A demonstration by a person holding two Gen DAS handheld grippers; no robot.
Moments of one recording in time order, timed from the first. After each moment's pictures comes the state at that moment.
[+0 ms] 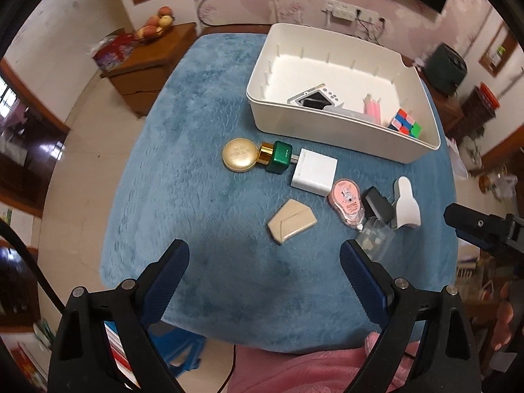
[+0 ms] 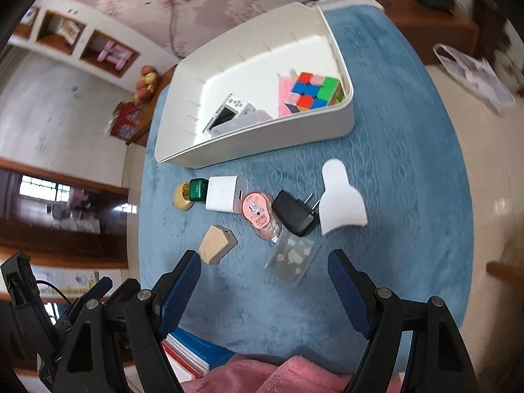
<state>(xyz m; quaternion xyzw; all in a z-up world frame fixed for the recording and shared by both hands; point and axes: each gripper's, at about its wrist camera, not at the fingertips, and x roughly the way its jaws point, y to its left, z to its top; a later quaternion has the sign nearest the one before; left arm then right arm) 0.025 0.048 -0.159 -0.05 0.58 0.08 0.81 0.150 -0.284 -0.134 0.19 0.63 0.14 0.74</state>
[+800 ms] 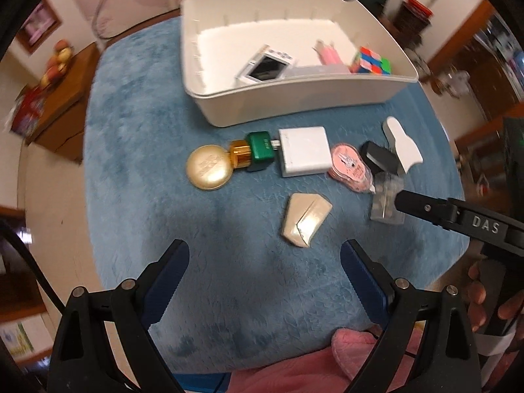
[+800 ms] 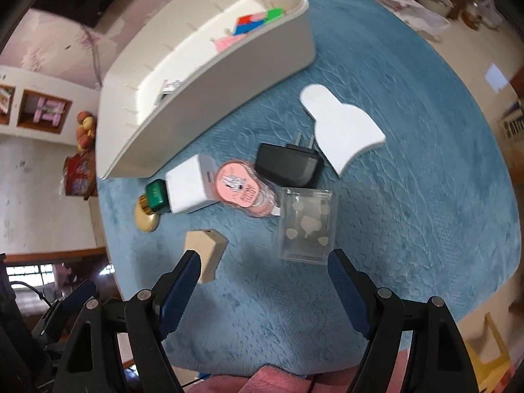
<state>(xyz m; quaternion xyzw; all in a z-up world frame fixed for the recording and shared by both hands) 0.078 0.073 -0.205 0.06 0.64 -0.13 0.76 0.122 -0.236 -0.203 0.27 0.64 -0.02 0.72</state>
